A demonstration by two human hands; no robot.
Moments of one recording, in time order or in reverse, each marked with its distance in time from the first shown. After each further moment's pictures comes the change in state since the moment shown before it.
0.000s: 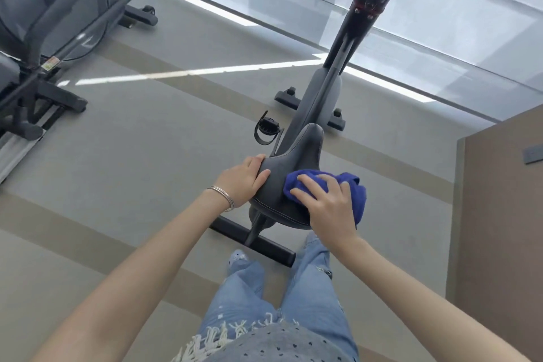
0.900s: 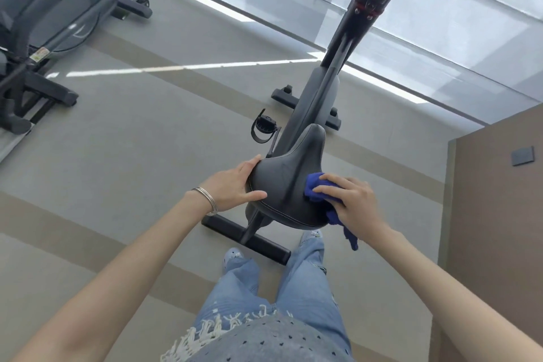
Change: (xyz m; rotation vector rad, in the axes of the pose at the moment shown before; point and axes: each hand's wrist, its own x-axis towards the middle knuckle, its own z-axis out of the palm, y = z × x) left_hand -0.014 -0.031 -0.011 -0.042 -0.122 0.166; right_hand 0.000 0.048 -0.011 0.349 -0.112 0.098
